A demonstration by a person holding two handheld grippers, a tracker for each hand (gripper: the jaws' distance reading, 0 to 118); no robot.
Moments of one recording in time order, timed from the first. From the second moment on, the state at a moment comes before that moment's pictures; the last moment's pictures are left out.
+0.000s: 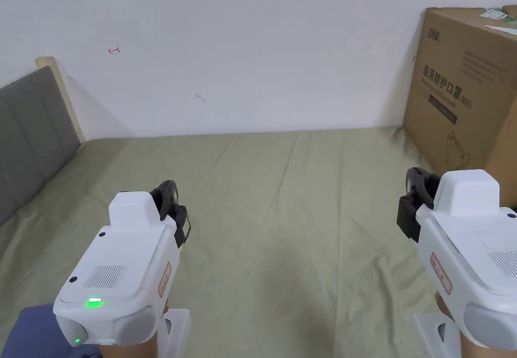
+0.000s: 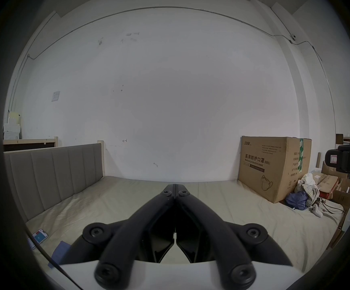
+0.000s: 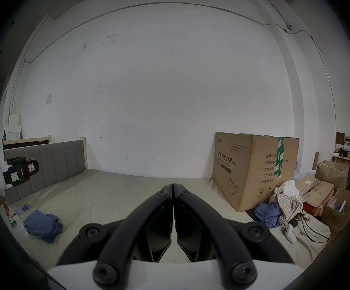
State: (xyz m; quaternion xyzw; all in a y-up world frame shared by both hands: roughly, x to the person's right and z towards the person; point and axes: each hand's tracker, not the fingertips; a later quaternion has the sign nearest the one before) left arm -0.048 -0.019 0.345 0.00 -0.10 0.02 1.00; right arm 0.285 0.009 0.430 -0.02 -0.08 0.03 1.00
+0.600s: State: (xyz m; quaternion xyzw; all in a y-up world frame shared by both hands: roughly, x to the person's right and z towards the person) left arm -0.047 -0.019 0.346 0.01 -0.10 0.02 1.00; right arm 0.283 0.007 0.431 -0.03 -0.08 0.03 1.00
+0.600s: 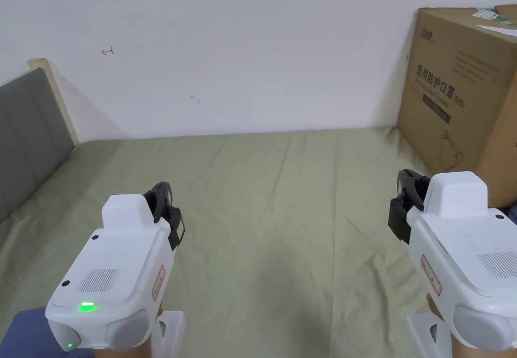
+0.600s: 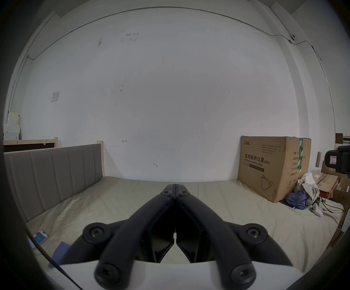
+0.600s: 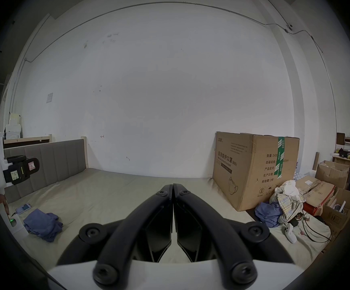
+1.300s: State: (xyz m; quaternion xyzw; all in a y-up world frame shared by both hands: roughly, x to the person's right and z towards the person) left arm -0.045 -0.020 0.345 0.00 -0.10 0.01 1.00; right arm 0.283 0.008 0.432 -0.03 -0.08 0.03 1.00
